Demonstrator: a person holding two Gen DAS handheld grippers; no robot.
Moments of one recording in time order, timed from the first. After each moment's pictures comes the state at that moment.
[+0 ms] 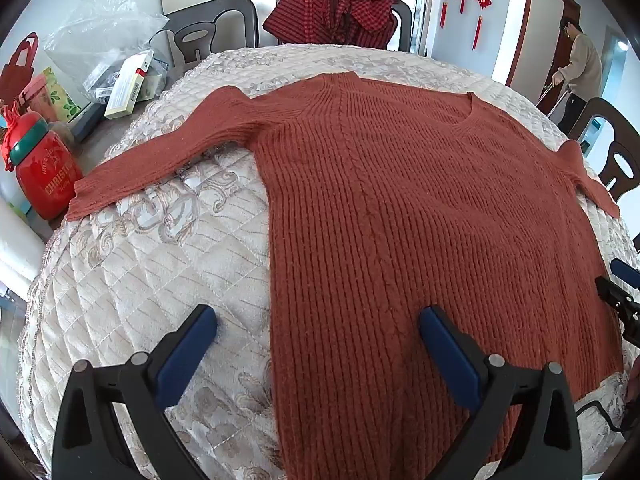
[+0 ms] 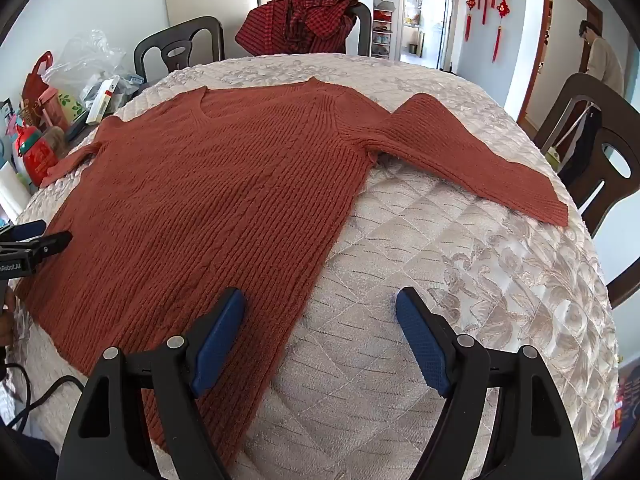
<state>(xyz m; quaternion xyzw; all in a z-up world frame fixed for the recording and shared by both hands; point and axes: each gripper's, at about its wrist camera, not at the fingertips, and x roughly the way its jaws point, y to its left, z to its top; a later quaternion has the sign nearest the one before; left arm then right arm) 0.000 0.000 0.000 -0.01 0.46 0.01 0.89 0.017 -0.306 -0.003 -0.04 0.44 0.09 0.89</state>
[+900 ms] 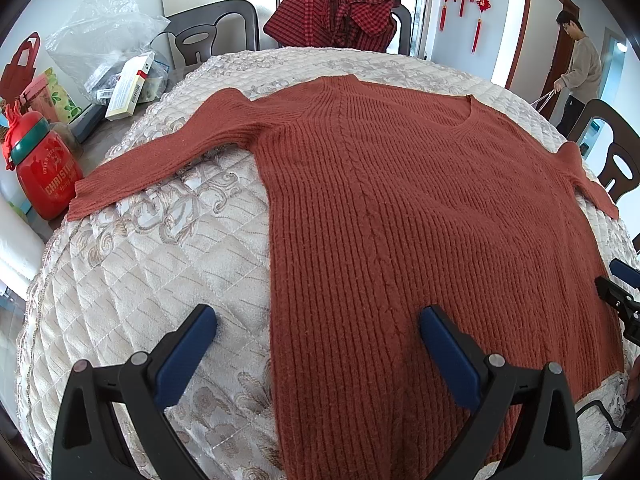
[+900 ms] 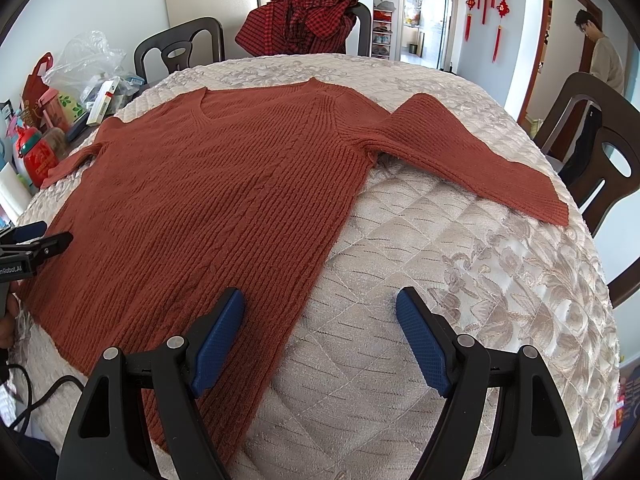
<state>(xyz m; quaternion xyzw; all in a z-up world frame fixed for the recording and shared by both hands) 0.000 0.000 0.000 -0.01 0.46 0.01 0.89 0.018 -0.306 -0.003 -0.04 0.43 0.09 0.90</state>
